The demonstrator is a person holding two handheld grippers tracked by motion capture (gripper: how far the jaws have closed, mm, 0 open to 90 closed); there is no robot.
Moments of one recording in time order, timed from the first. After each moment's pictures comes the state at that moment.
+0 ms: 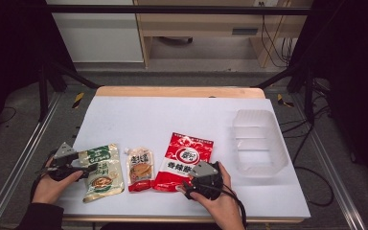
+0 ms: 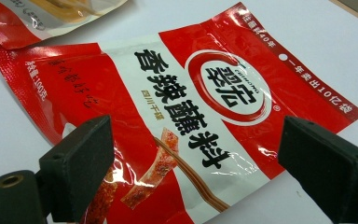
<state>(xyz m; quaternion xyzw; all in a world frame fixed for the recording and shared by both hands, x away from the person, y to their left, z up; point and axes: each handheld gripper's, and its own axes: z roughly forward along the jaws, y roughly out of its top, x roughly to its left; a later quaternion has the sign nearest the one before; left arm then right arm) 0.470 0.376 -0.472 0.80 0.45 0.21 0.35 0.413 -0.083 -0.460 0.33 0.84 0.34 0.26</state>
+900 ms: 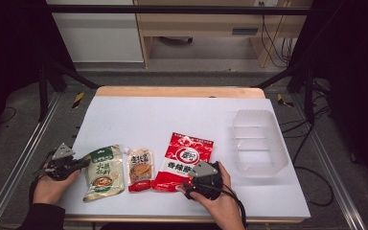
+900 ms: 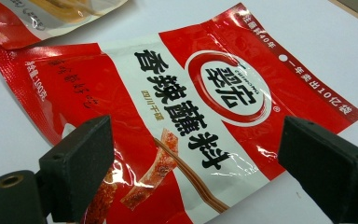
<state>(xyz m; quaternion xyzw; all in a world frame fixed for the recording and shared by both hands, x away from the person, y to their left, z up) 0.463 0.377 -0.463 0.81 0.44 0.21 0.33 0.414 -0.083 -0.460 0.33 0.84 0.34 0.27</state>
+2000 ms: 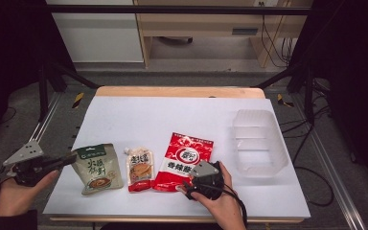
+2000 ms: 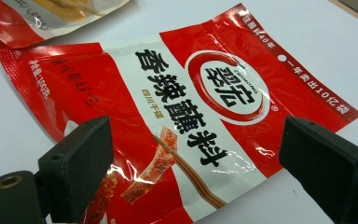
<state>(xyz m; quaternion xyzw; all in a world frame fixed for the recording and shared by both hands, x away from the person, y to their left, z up) 0.407 0.383 -0.362 0.80 0.35 0.20 0.44 0.413 -0.085 -0.457 0.32 0.84 0.34 0.26</state>
